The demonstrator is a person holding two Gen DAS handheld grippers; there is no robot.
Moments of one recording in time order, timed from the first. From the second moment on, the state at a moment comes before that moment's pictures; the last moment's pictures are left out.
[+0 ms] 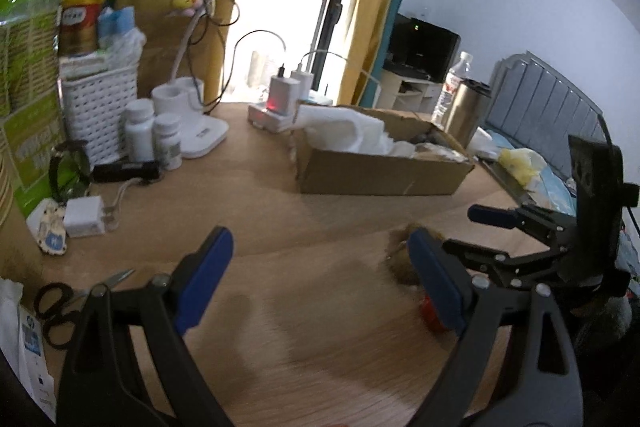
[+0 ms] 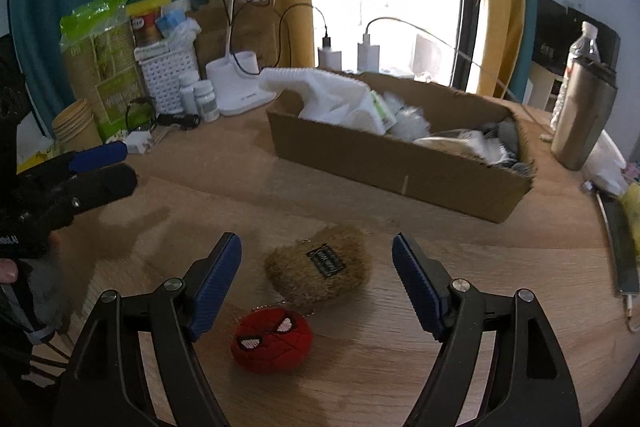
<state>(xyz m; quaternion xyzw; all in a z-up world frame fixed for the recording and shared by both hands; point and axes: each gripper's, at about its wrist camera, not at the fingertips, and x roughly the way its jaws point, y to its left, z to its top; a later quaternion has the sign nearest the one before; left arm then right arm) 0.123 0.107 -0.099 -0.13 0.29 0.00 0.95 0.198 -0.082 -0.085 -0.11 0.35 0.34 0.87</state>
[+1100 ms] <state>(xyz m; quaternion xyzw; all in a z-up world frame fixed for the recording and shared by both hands) 0.145 0.109 -0.126 -0.14 0.35 0.01 0.93 0.227 -0.063 -0.125 -0.12 0.41 0.35 0.83</state>
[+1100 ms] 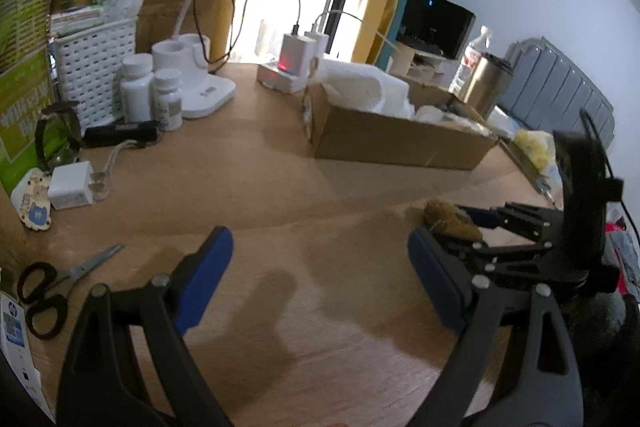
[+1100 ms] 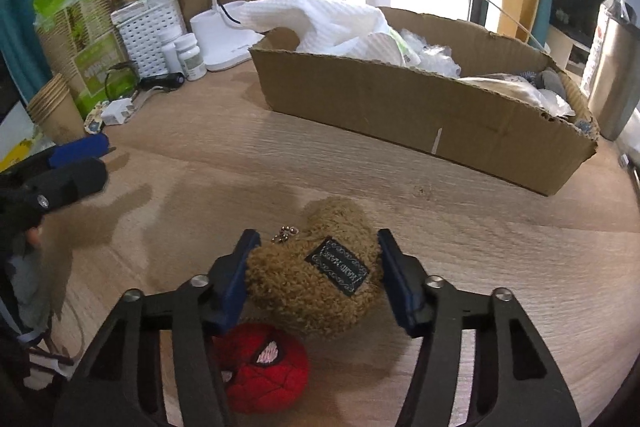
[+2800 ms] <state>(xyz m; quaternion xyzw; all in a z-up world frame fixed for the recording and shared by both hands) 0.197 -0.054 -0.157 -0.02 0.43 -0.08 0.90 0.207 -0.202 -0.117 -0.04 0.37 0.31 0.88</state>
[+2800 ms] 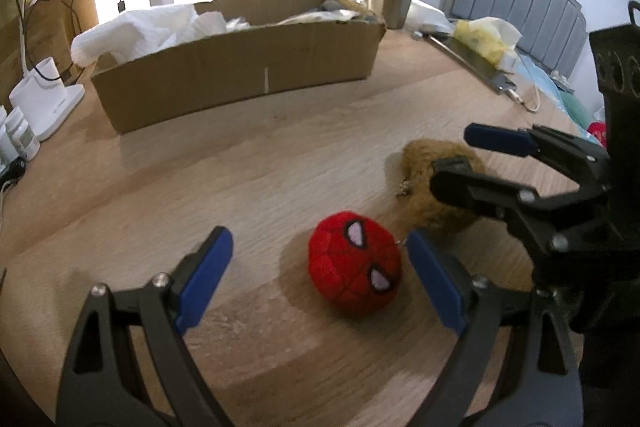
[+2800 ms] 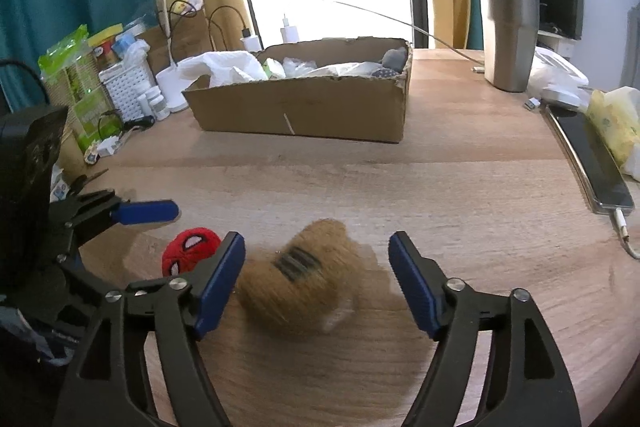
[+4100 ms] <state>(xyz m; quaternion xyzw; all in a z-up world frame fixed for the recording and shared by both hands) 0.175 -0.050 -0.138 0.01 0.40 -0.10 0.91 0.197 -0.206 -0.093 -0.03 0.35 0.31 0.88</state>
